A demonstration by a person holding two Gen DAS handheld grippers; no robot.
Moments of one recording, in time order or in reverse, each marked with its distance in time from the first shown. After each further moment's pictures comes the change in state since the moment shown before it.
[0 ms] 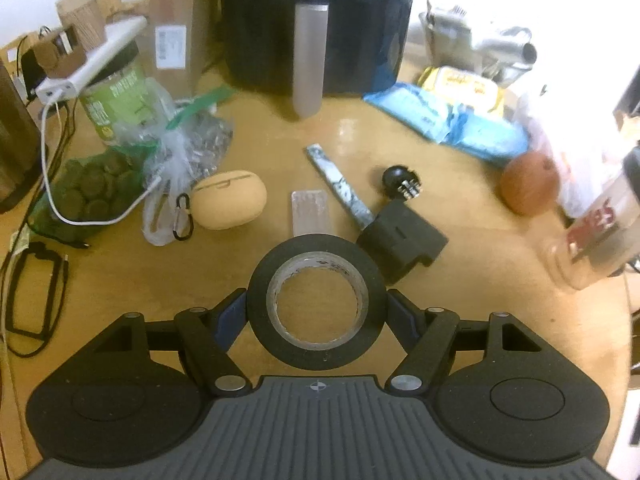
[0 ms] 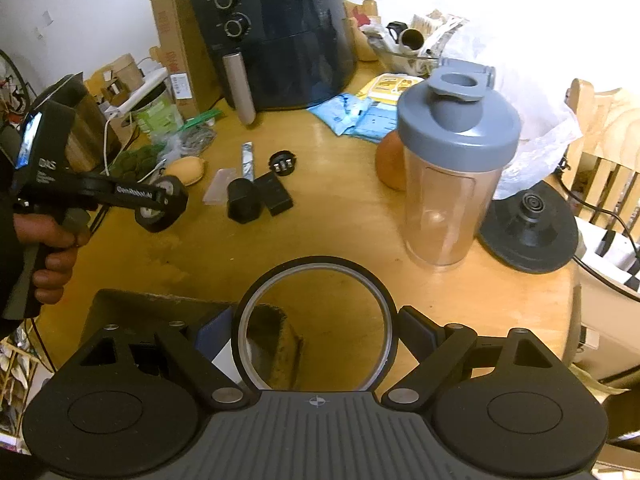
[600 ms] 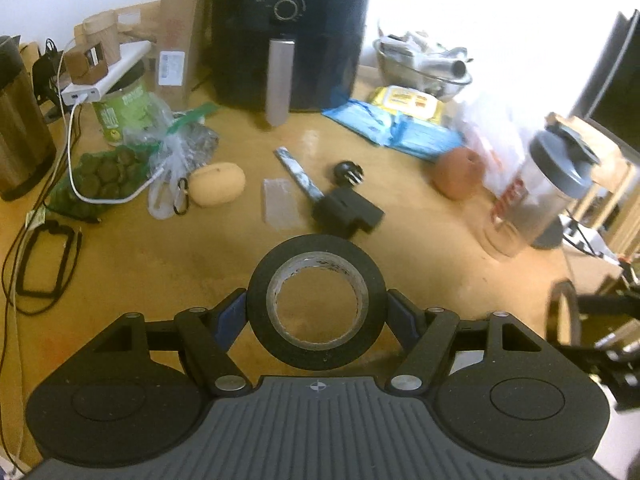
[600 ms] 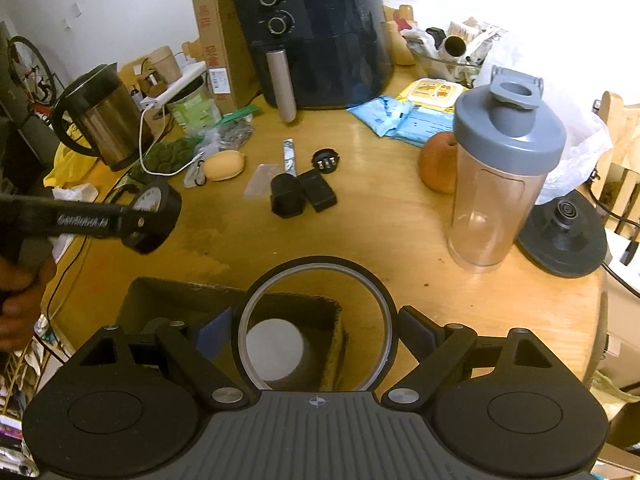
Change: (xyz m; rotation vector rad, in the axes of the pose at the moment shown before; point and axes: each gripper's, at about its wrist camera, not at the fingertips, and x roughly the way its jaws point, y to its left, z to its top) left arm -0.076 -0.010 -0.056 0.013 -0.069 -0.095; right arm -0.003 0.029 -0.007 -0.040 -0.008 0.066
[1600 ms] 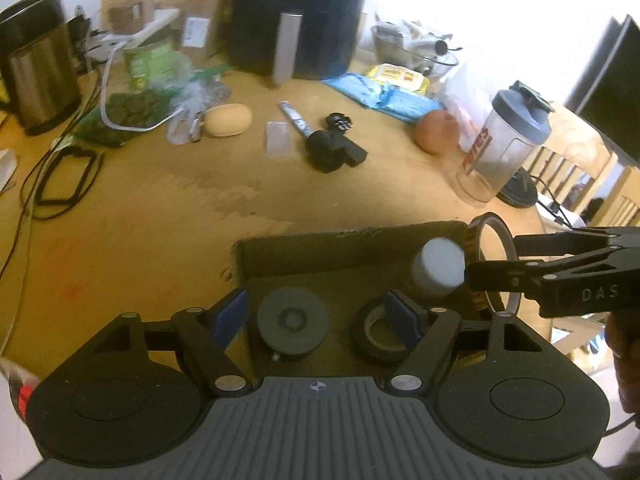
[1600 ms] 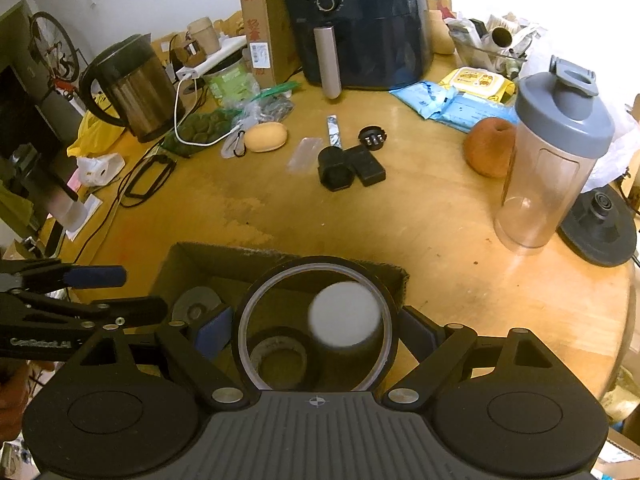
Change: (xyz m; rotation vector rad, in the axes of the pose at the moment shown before) left arm -0.051 -0.010 -0.085 -0.076 0.003 -0.004; right arm 0.006 0.040 -0.018 -0.056 0.040 0.043
